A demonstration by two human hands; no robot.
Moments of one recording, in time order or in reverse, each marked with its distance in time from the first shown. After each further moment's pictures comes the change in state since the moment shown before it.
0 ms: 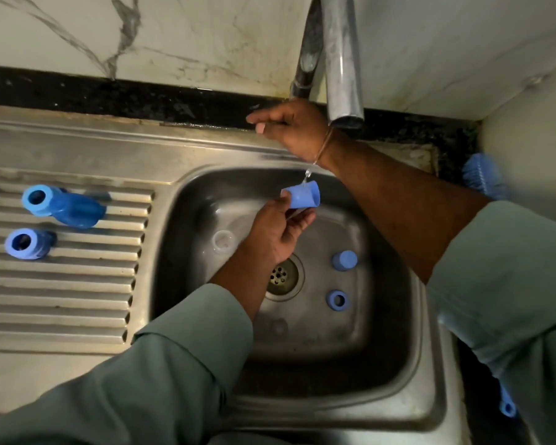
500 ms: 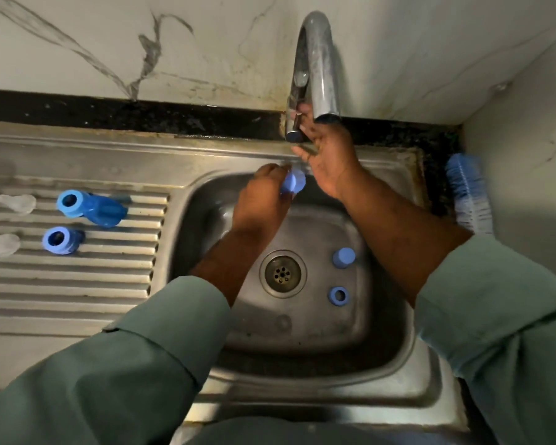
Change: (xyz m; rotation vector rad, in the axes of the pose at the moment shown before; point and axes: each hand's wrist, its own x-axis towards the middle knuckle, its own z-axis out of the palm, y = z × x) left_hand -0.055 0.045 0.003 1.680 0.030 1.103; right_hand -0.067 -0.024 0.000 0.743 0.422 0.167
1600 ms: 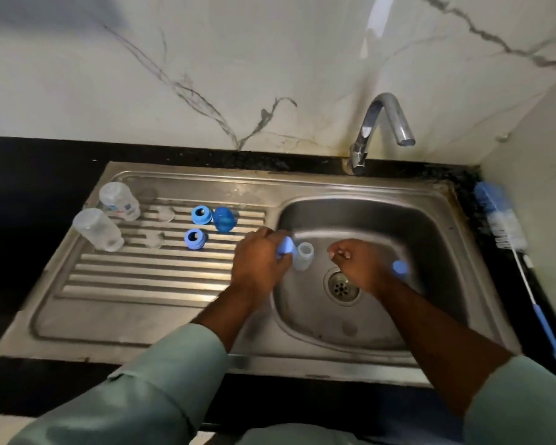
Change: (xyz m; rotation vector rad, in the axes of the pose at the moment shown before) left_hand -0.153 -0.077 -0.155 0.220 -0.072 0.001; right_hand -0.189 0.095 0.050 -1.252 -0.038 -0.230
